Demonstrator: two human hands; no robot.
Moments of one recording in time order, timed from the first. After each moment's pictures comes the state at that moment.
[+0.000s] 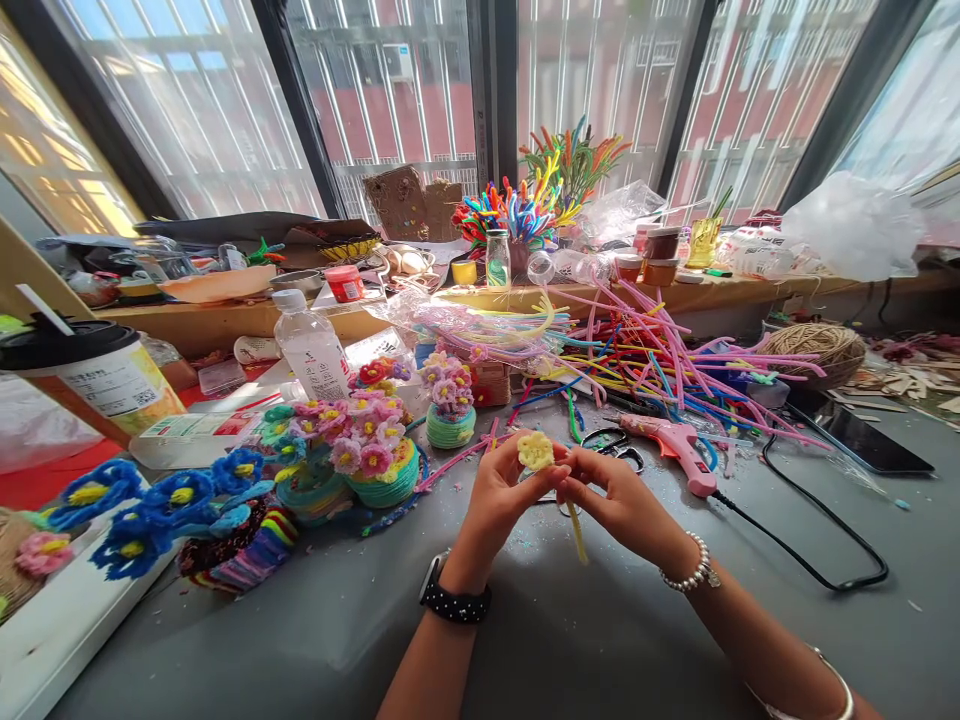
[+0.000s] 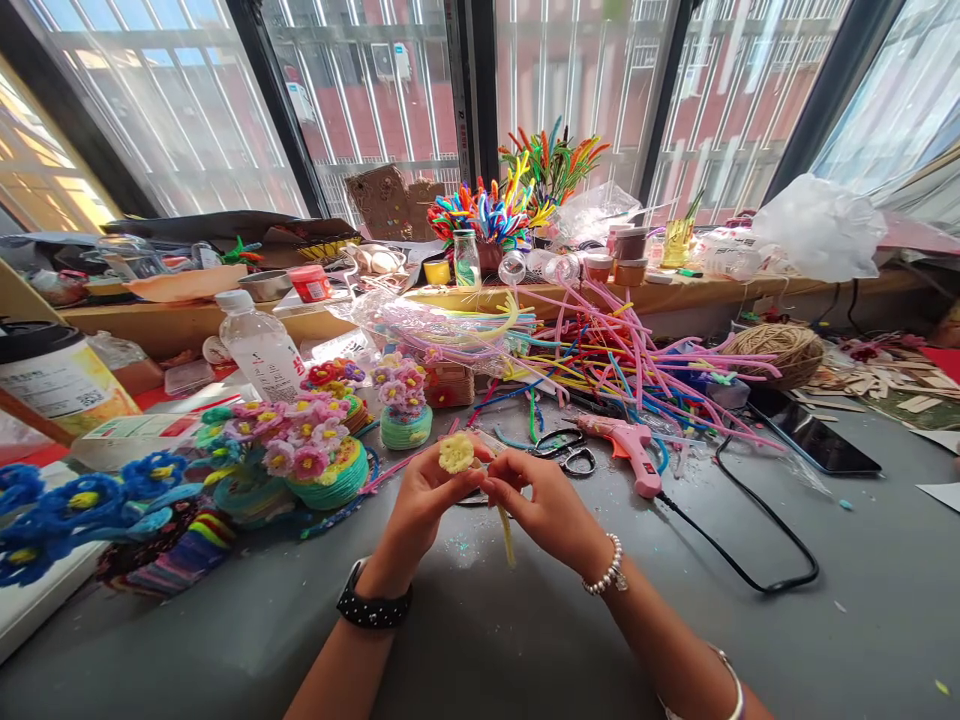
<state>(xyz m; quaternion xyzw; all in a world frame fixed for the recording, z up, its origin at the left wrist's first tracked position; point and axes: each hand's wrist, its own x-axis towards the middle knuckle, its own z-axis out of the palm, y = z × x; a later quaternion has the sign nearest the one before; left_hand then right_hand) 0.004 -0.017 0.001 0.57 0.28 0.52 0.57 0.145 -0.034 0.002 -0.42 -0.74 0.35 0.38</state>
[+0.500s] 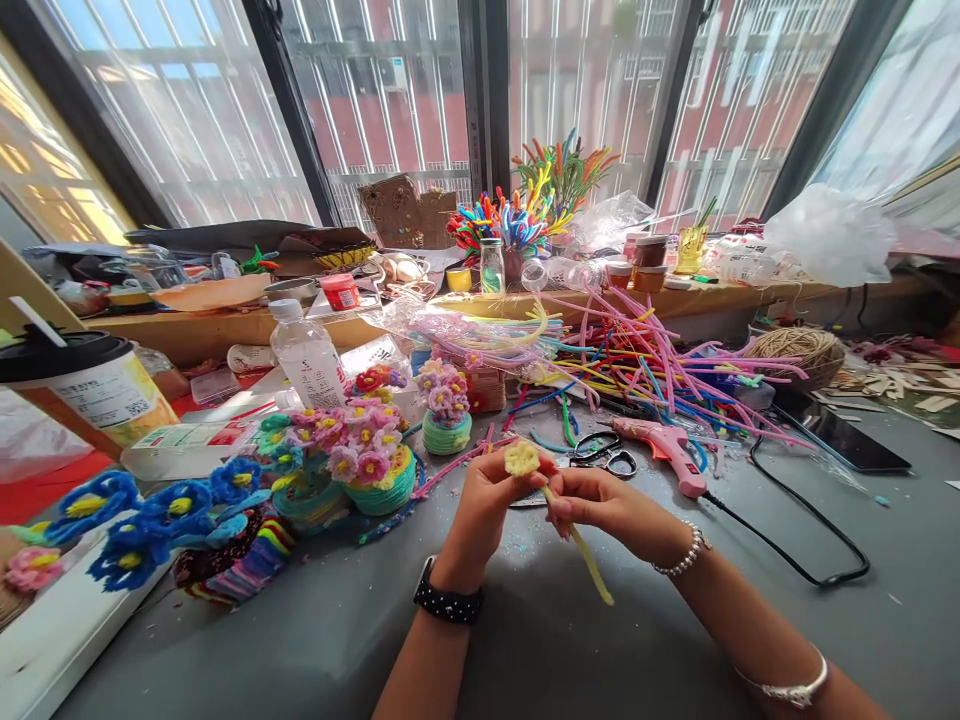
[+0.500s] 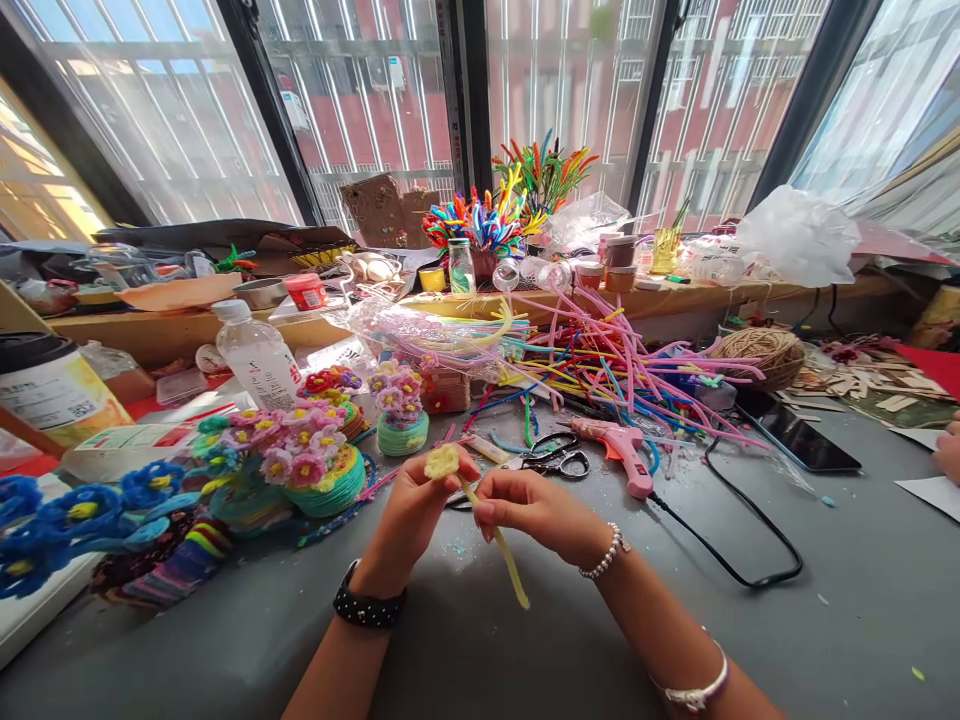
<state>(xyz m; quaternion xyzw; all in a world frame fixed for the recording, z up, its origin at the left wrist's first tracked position) -0.002 -0.015 -0.001 0.54 0.26 0.53 0.60 0.151 -0.029 -0.001 -0.29 -0.66 0.61 0.33</state>
